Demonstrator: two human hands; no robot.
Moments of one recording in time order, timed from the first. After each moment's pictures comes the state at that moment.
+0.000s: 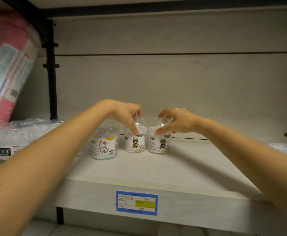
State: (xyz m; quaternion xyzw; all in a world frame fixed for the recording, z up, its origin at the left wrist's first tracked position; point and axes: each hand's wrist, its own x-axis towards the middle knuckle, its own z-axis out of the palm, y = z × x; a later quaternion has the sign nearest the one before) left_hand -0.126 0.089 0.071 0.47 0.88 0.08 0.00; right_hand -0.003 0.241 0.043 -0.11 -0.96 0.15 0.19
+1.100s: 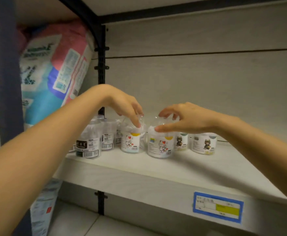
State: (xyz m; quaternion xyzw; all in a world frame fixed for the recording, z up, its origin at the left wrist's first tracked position) left_hand -0.156 -0.047 0.094 0.40 0.92 0.02 0.03; right_hand -0.044 0.113 0.056 0.03 -0.98 0.02 0.18
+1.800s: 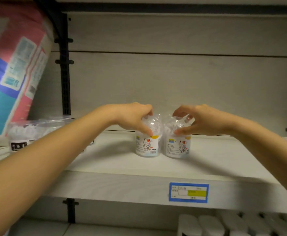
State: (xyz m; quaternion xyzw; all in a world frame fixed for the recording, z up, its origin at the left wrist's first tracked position) left_hand -0.119 0.004 0.058 0.56 0.82 0.08 -0.08; right_hand 0.021 0.165 0.047 -0.10 -0.97 0.03 0.21
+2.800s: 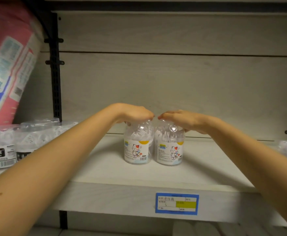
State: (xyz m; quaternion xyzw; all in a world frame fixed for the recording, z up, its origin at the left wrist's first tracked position) left_hand -0.137 0.063 0.064 0.47 0.87 0.13 0.06; right_hand -0.021 0.184 0.048 -0.18 -0.93 0.27 0.14
